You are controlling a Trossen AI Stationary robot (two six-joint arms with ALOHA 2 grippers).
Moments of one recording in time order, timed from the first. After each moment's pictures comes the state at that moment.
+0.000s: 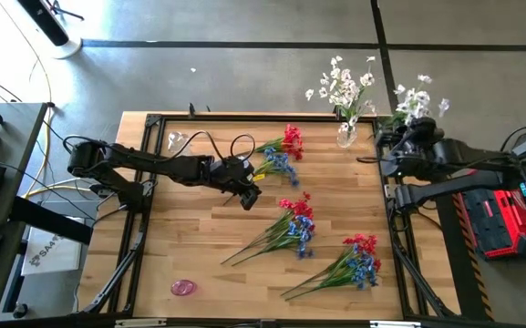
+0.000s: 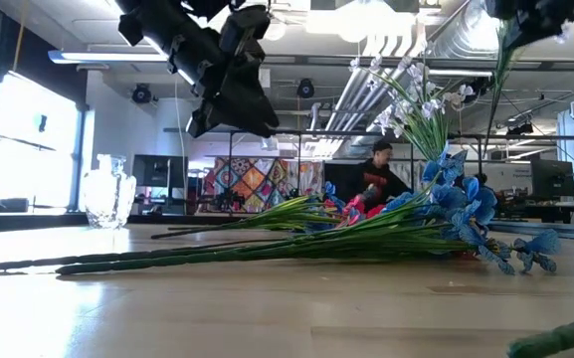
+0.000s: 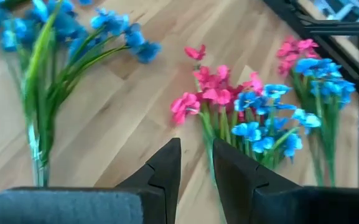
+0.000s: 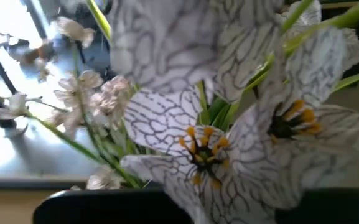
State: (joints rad) left arm 0.04 1.52 0.95 -0.16 -0.04 -0.63; right arm 0.03 0.78 1.03 -1.47 1.32 1.32
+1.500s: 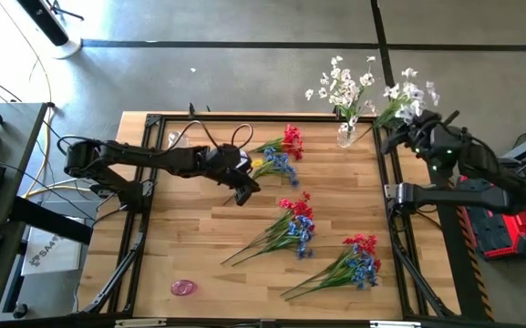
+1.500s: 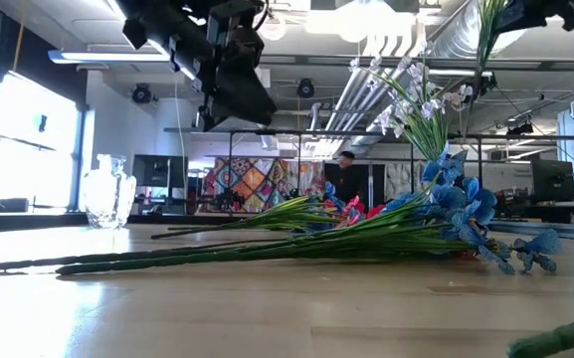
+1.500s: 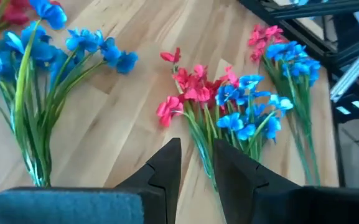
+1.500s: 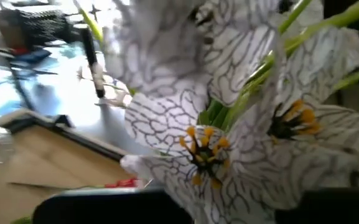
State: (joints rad) left arm 0.12 1.49 0.96 -0.16 0.15 -0.45; right arm -0.21 0.49 0.93 -0.72 0.82 0.22
